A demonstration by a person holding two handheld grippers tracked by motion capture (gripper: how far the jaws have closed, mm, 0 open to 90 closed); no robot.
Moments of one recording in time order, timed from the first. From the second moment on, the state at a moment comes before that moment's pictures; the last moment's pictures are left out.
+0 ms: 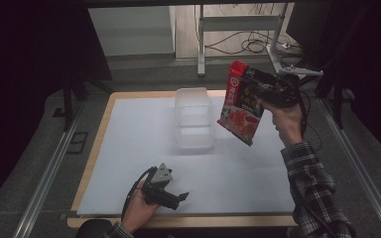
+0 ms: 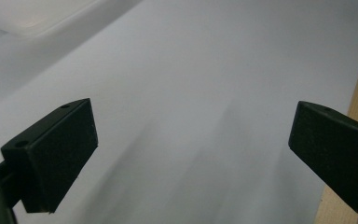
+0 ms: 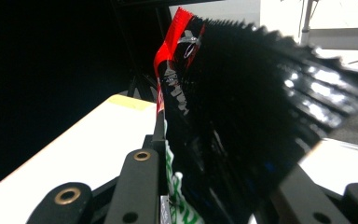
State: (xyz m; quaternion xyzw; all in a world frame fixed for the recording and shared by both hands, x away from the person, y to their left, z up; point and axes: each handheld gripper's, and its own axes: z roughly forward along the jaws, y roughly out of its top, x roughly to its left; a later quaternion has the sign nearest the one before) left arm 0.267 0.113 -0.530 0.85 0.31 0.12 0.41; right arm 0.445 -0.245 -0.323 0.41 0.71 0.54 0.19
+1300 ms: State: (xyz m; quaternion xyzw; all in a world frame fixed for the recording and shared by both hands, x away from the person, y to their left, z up) left arm 0.269 0.117 -0.530 0.85 0.31 0.13 0.41; right arm 0.564 -0.140 -0.340 0.37 0.72 0.56 0.18
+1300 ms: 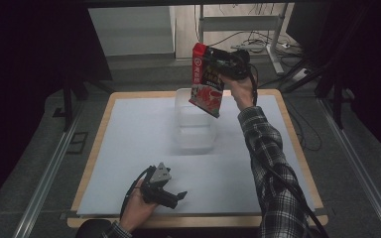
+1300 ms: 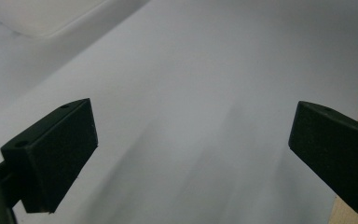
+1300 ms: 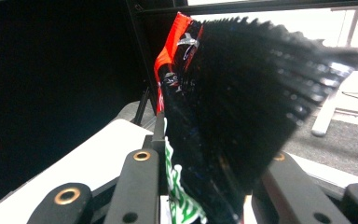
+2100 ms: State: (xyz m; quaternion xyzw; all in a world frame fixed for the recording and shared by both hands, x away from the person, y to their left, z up) left arm 0.270 0.118 -0.531 0.85 0.31 0.12 0.41; right arm 0.596 -0.095 -0.389 0.34 0.74 0.55 0.18
